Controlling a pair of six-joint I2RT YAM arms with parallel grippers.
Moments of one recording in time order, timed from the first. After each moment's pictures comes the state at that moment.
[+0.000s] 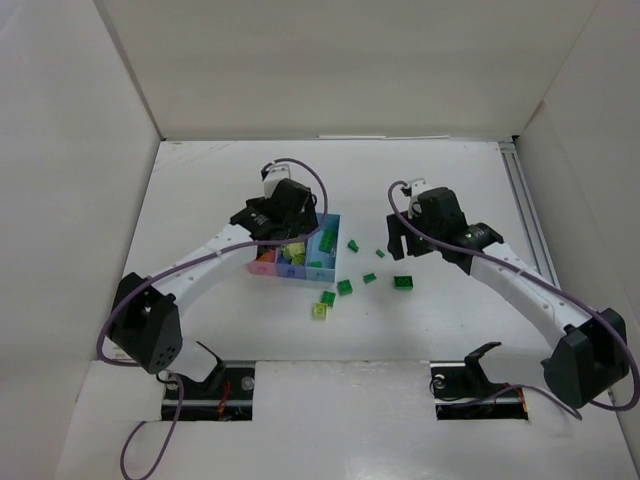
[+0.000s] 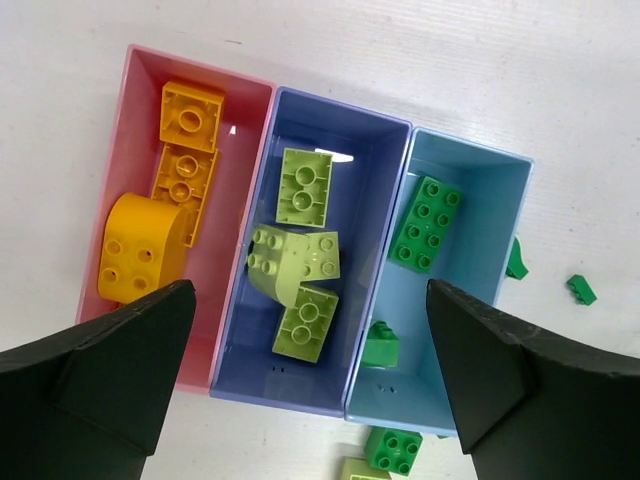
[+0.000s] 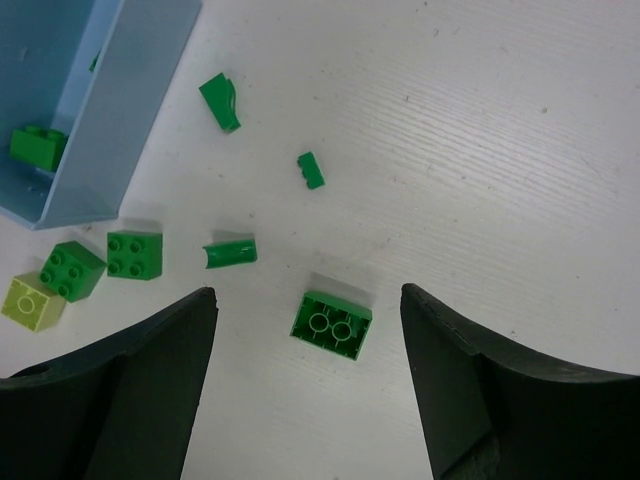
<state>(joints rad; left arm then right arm) -0.65 1.46 1.14 -0.52 -0.44 -0.65 0.48 1.24 0.97 -0.51 0.01 0.15</state>
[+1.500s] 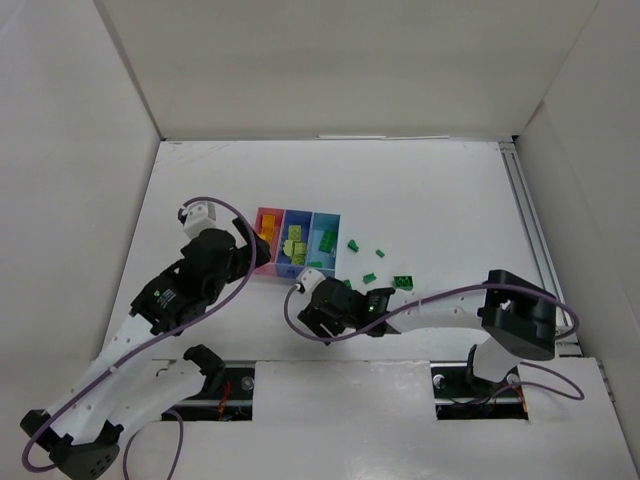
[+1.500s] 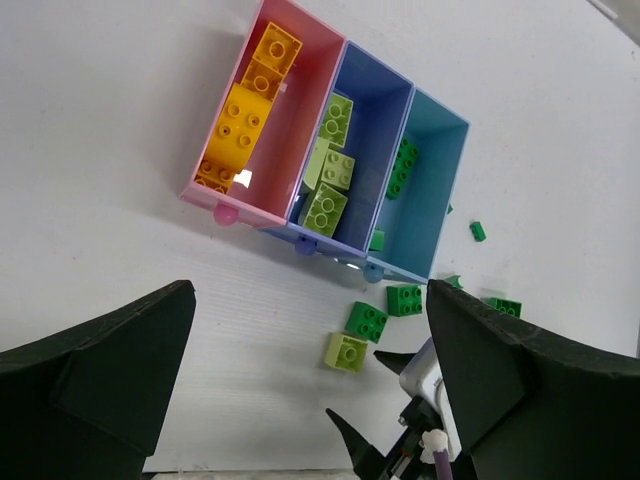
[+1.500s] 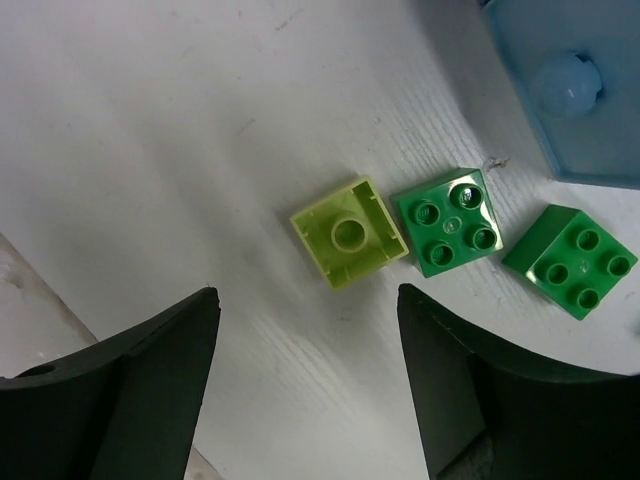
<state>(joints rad) -0.64 0.74 0.91 -0.81 -0.42 -0.87 1.23 1.62 0.88 -0.14 0.20 0.21</state>
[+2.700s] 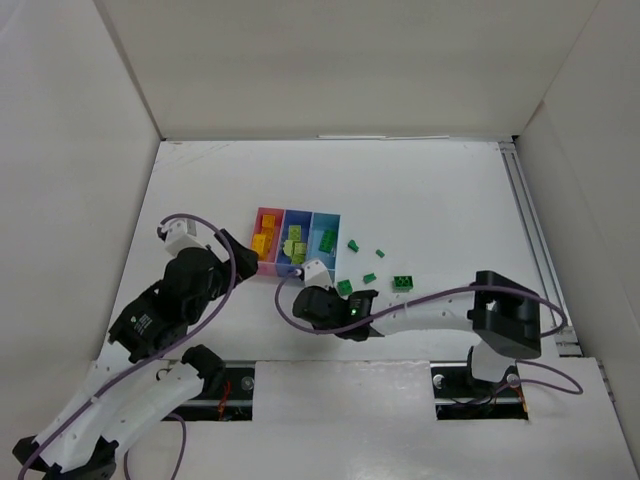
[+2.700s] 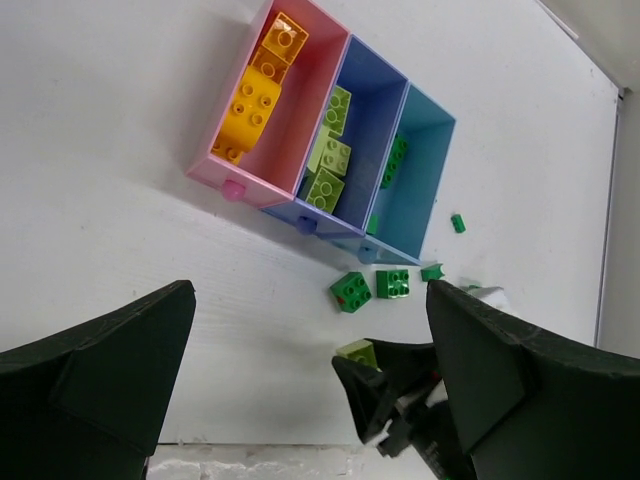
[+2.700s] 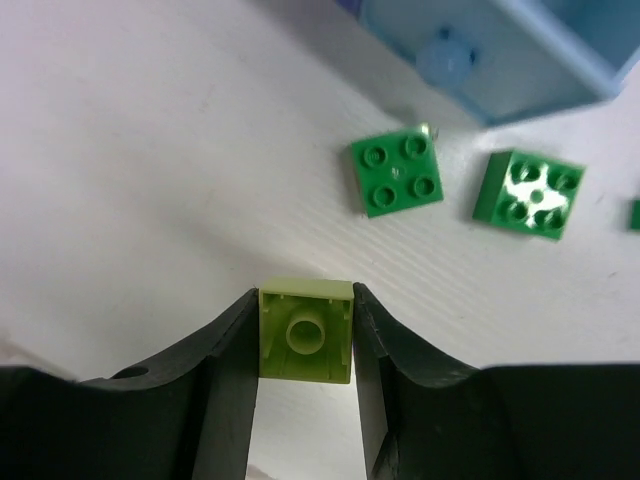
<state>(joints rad) -0.64 0.57 0.89 -0.90 -0.42 -0.93 1.31 1.71 1.04 -0.33 0.51 0.64</state>
